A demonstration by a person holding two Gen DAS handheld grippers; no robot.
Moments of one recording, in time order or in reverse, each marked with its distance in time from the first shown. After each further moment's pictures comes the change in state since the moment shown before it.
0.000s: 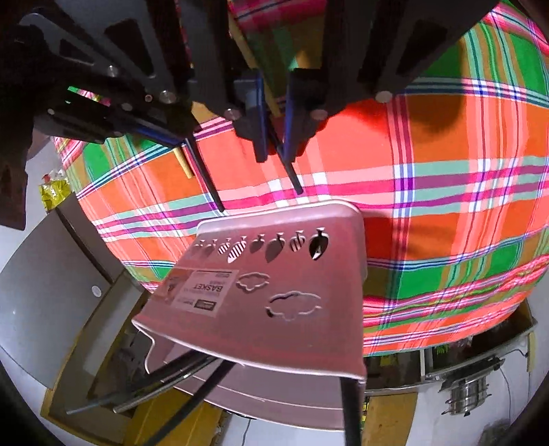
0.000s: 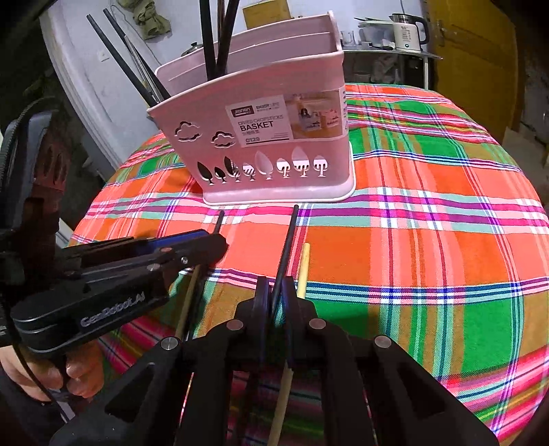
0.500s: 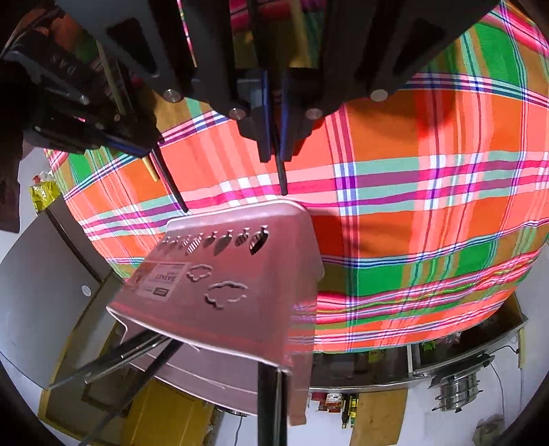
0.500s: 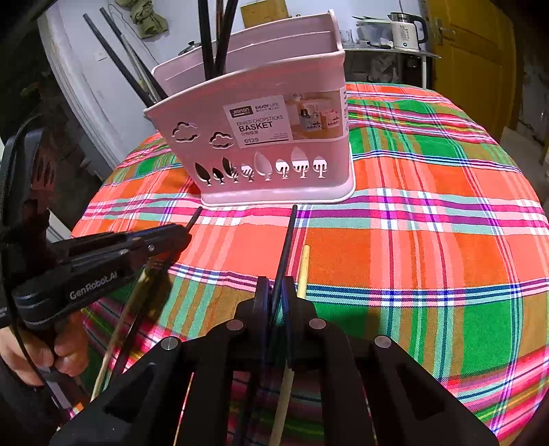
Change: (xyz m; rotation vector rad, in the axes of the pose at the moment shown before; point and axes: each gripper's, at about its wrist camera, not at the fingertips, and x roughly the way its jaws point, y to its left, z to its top) left arm -0.013 0.029 0.002 0.003 0.001 0.047; right arm 0.001 0.000 0.003 0.009 0.009 -0.014
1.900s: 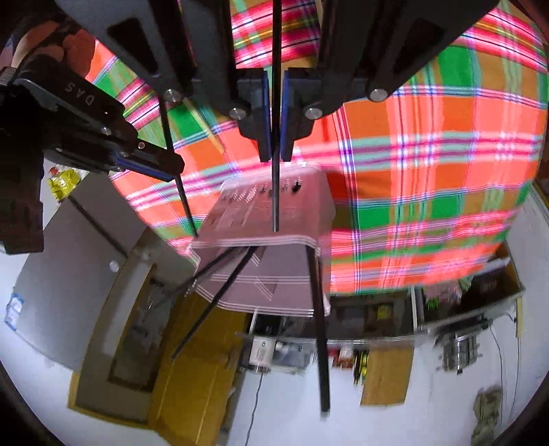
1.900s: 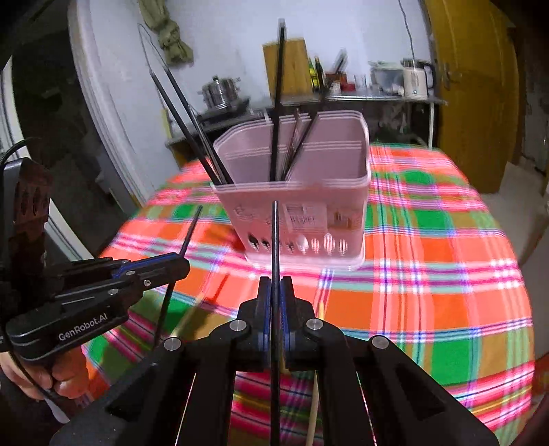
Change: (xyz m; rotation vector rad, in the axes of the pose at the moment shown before) left arm -0.104 -0.019 0.005 0.042 -0.183 -0.055; right arm -0.070 0.036 0.025 -0.075 -0.189 0.028
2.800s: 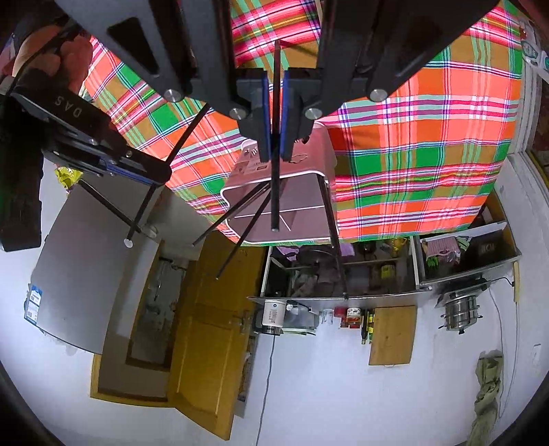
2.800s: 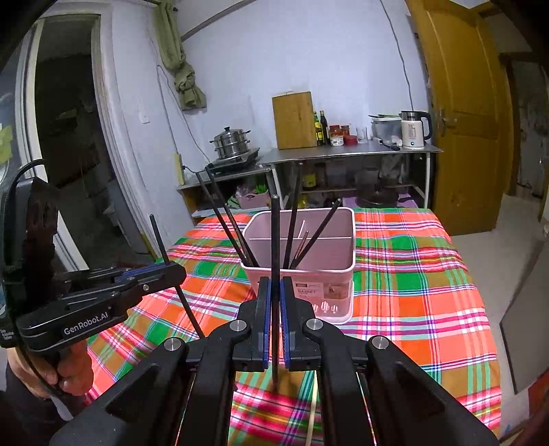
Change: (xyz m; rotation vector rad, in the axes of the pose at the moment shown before) left arm -0.052 -0.019 0.030 0.055 -0.127 0.001; right arm -0.066 0.007 0.029 -0.024 -0.186 0.010
